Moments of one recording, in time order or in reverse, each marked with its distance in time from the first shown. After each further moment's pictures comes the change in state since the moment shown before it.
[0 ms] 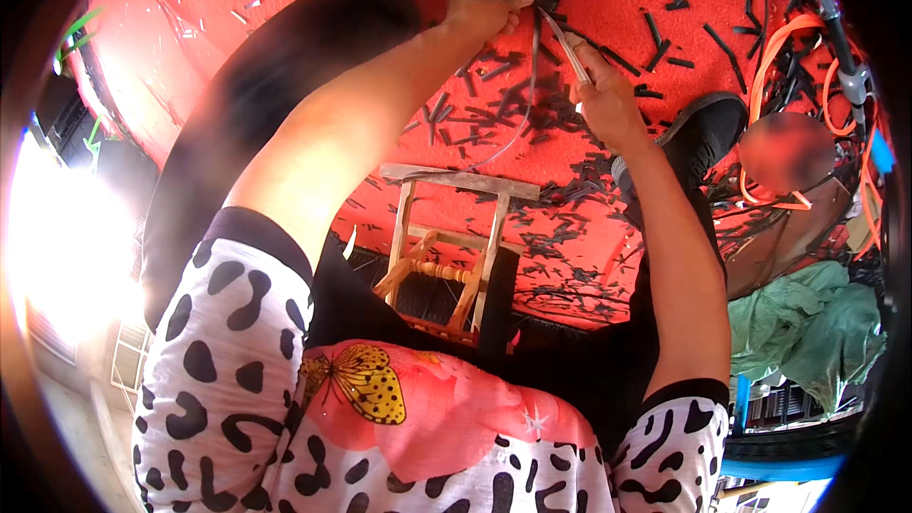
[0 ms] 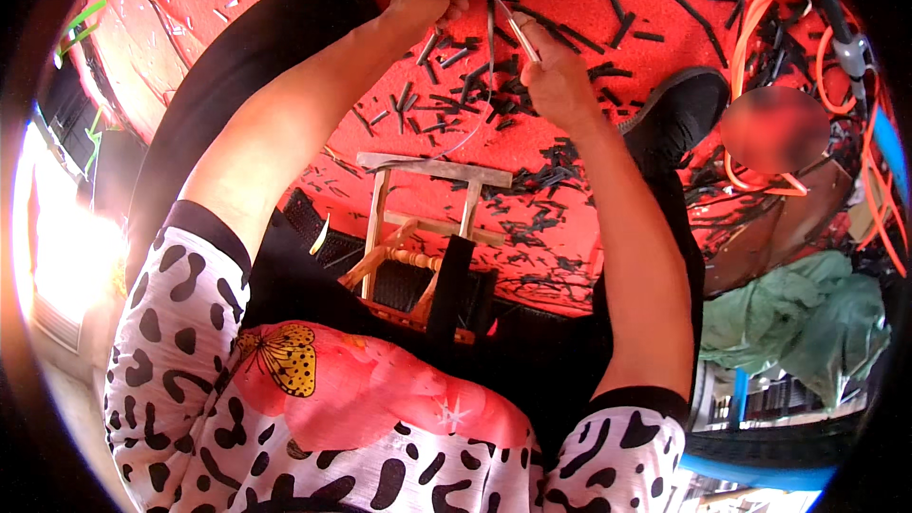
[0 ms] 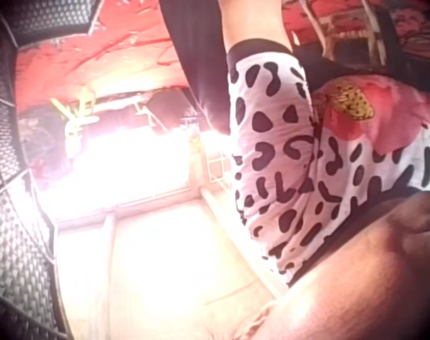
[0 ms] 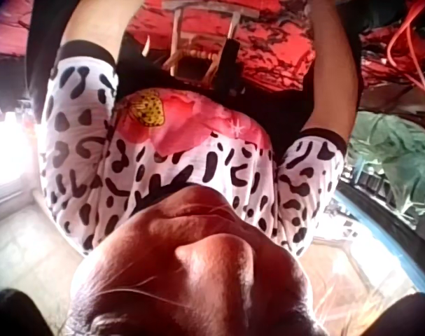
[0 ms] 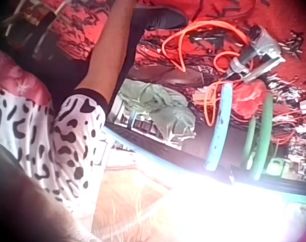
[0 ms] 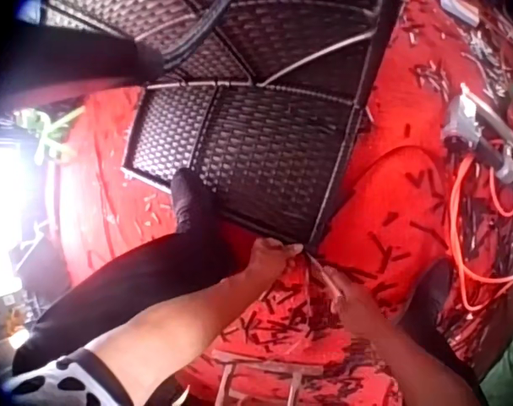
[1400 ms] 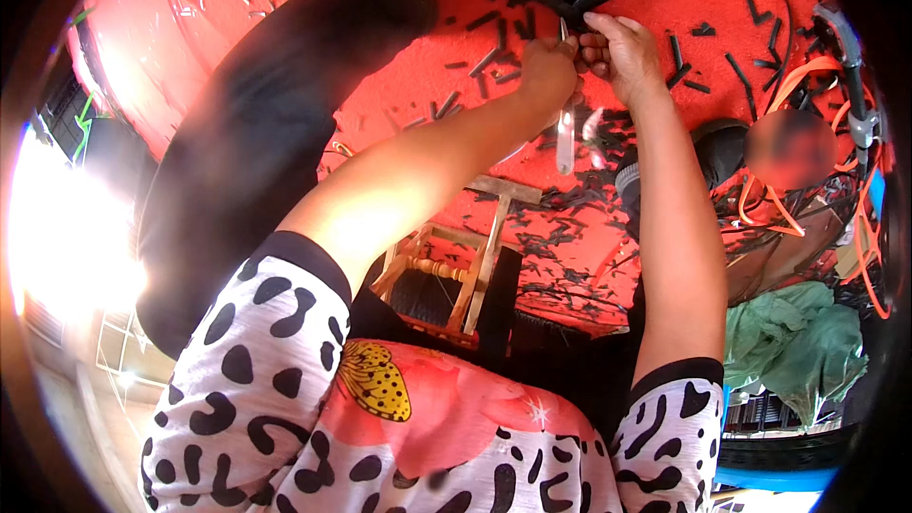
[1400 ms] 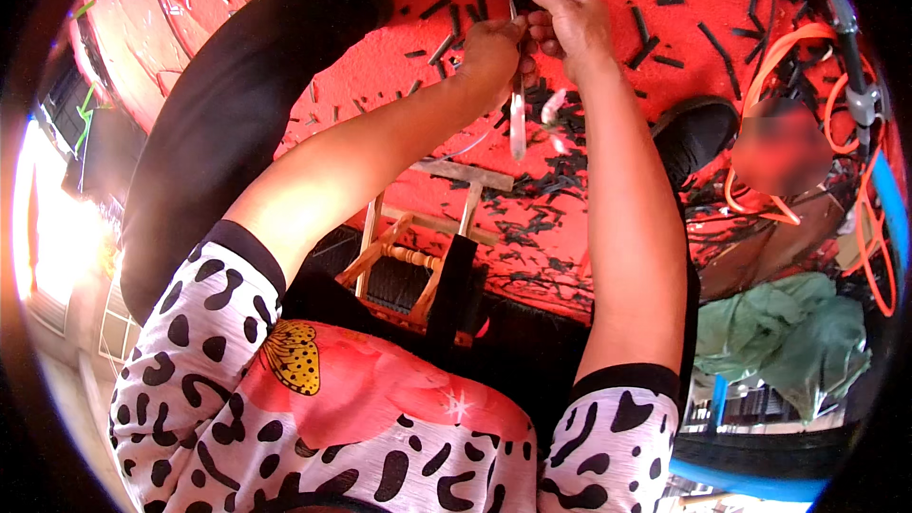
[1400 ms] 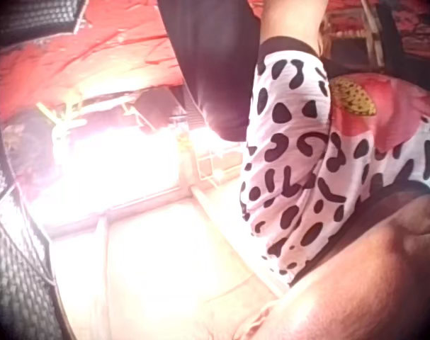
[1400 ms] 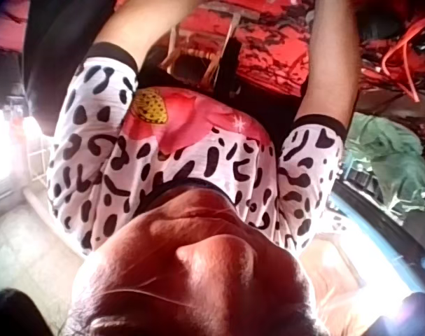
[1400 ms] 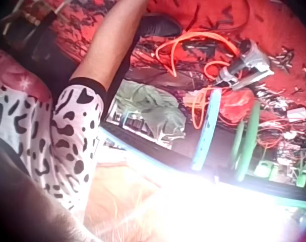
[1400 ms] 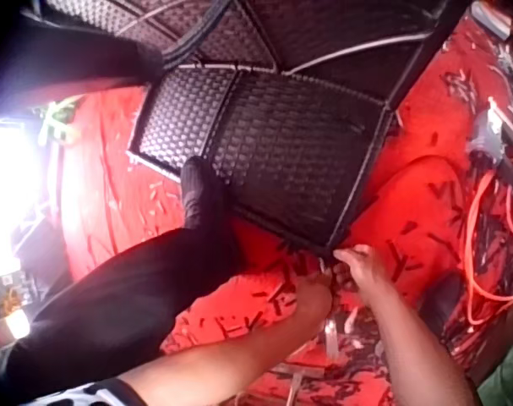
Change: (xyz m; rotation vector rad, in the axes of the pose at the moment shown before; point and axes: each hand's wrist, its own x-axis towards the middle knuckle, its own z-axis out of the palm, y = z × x) left_hand -0.042 -0.011 0.076 -0.707 -0.077 -0.304; right_hand 0.077 -0.017 -0.015 0.579 0.135 0.422
